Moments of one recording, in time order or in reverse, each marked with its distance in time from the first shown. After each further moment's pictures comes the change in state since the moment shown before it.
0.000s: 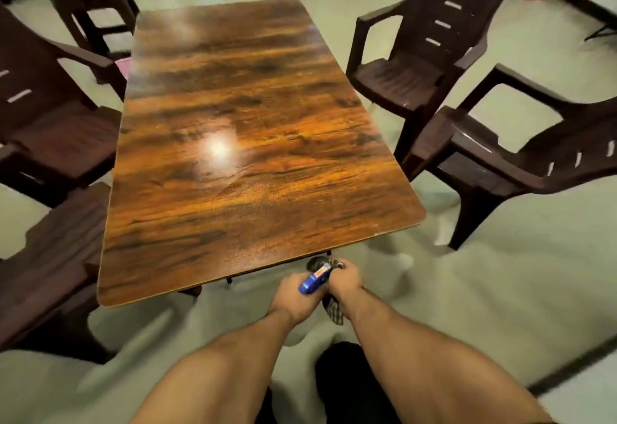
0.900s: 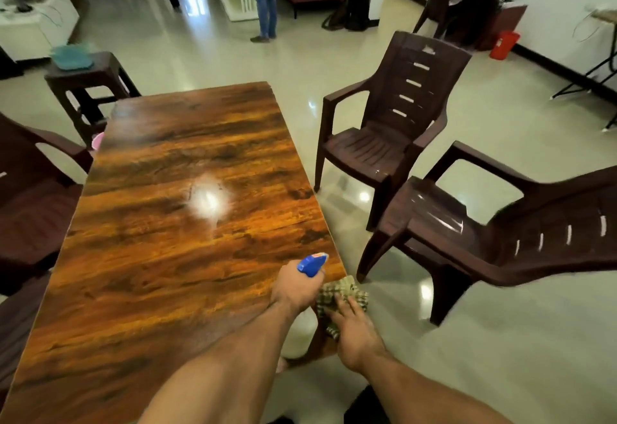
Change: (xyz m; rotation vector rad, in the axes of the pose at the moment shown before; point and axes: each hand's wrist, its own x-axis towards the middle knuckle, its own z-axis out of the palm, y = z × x) left_hand 0.140 0.267 -0.014 -0.083 0.251 0.002; right_hand 0.079 -0.156 -0.173 -1.299 -0.260 -0.591
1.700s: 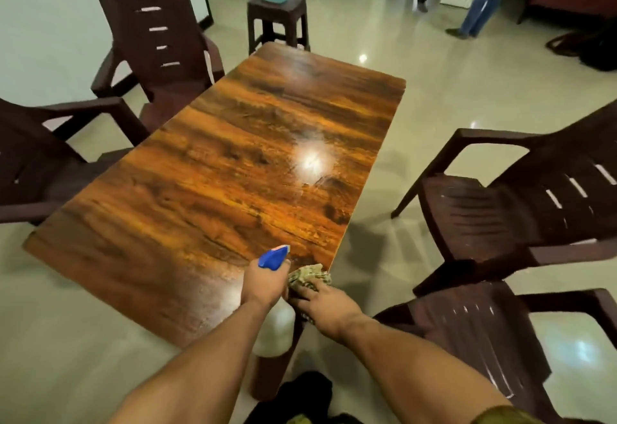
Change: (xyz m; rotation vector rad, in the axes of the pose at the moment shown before) left_hand 0.076 0.047 0.066 -0.473 0.728 -0.493; right_hand 0.194 0.065 -0.137 -0.713 -0.294 -1.035
